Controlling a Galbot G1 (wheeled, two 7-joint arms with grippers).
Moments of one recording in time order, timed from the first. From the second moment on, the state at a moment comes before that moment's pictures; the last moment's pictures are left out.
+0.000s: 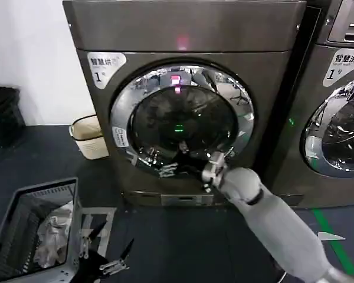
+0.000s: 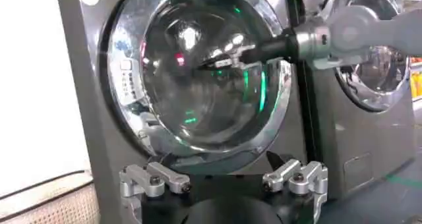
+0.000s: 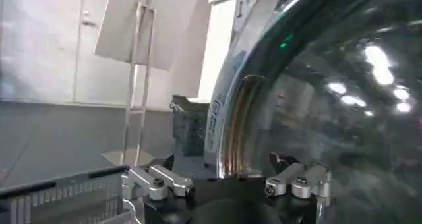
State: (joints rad) left arm 1.87 -1.27 -0.74 -2.15 -0.21 -0.30 0.38; right arm -0.37 1.25 -0.22 1.54 0.46 -0.16 -0.43
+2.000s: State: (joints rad) left arm 1.78 -1.23 -0.87 -2.07 -0.25 -0.17 0.41; right arm -0.38 1.19 -0.24 1.59 0.60 -0.20 -0.88
